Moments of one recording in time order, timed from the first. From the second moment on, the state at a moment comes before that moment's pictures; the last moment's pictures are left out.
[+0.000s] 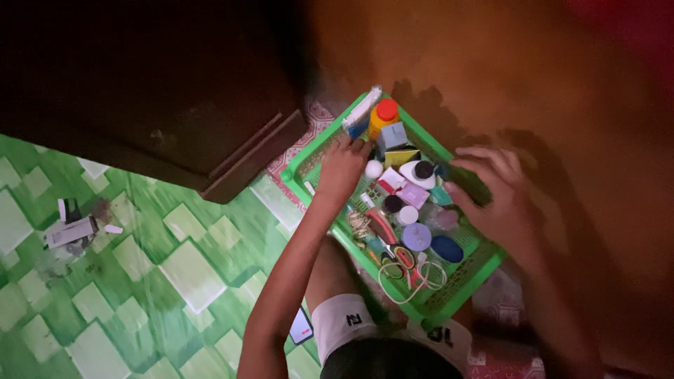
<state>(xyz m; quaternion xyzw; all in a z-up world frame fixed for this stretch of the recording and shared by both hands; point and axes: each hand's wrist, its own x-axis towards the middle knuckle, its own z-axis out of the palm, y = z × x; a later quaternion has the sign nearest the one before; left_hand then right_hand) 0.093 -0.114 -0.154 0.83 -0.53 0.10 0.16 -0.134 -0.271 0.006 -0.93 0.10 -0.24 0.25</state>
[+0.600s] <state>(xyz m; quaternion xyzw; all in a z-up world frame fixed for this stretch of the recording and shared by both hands) 0.094 -0.058 -0.089 0.87 -0.42 -0.03 0.26 -0.142 -0.266 0.007 -0.92 0.07 -0.26 0.27</state>
